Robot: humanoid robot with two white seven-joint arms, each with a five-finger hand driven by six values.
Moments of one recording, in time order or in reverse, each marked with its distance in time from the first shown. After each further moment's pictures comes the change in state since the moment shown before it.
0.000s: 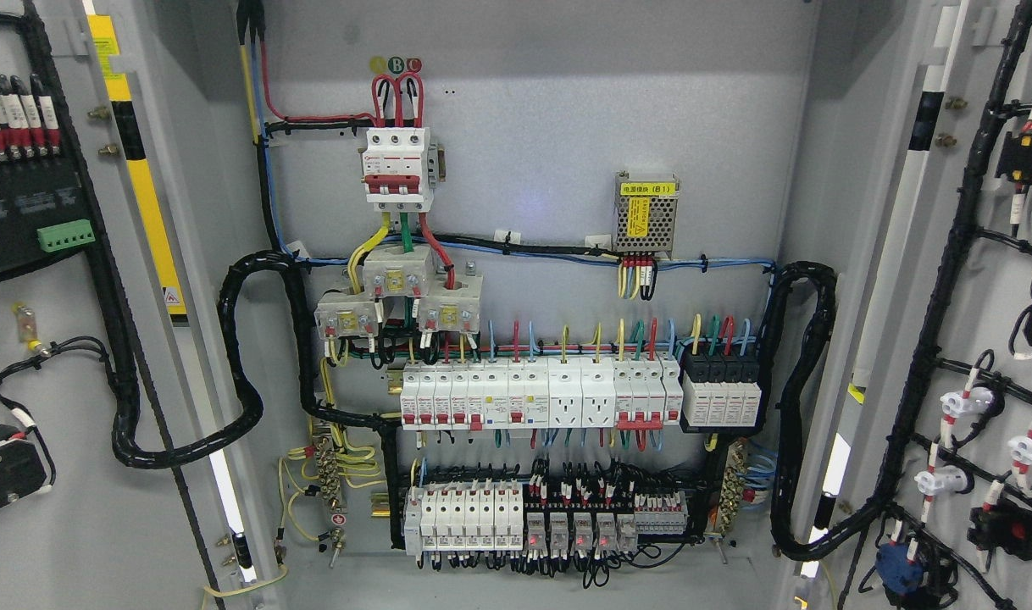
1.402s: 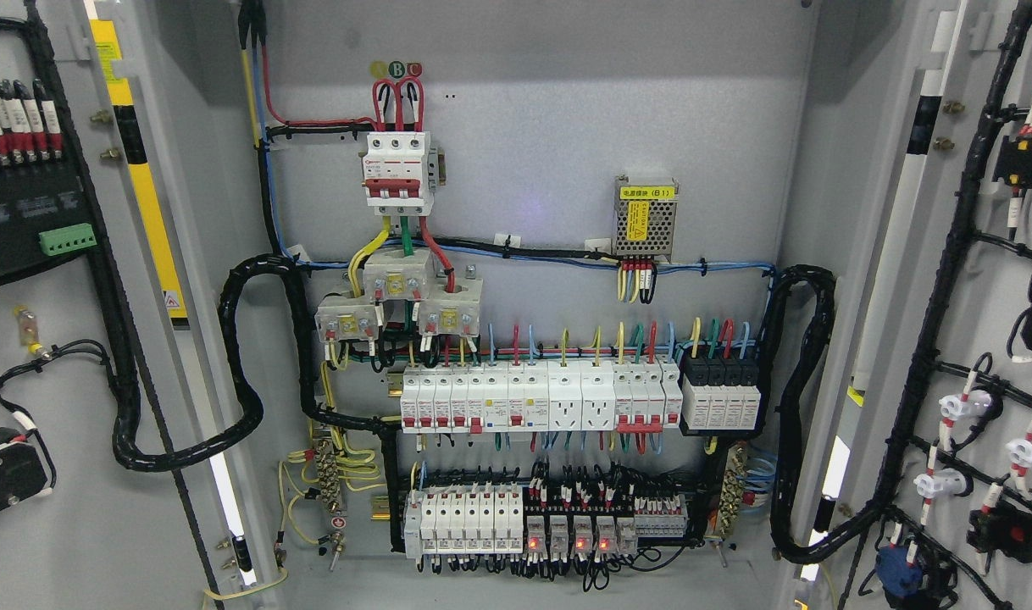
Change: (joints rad) left arm -0.147 -0.069 -0.091 0.699 -0.107 0.041 -0.018; right arm -0.127 0.118 -0.029 0.665 0.092 0.613 -0.262
